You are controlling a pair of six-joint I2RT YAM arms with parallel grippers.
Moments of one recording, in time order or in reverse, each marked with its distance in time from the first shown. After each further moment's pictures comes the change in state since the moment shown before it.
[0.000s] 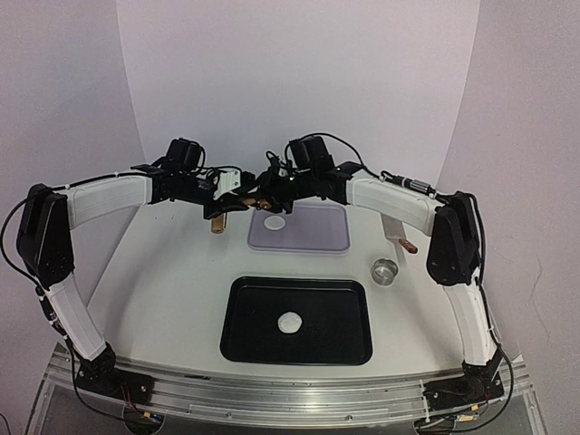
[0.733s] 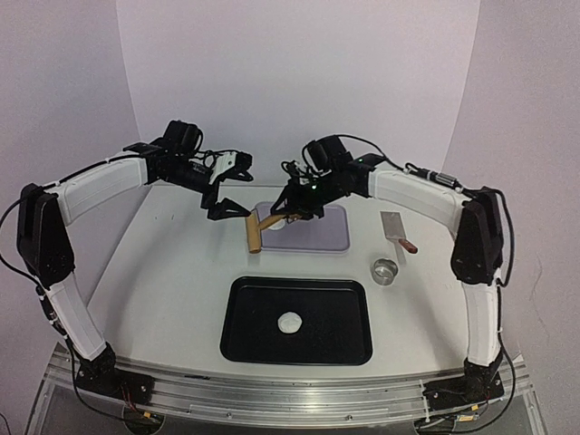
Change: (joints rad) left arm 0.006 0.007 0.188 -0.264 0.224 -0.047; right arm -0.038 -0.149 -0.142 -0.268 0.081 -0.372
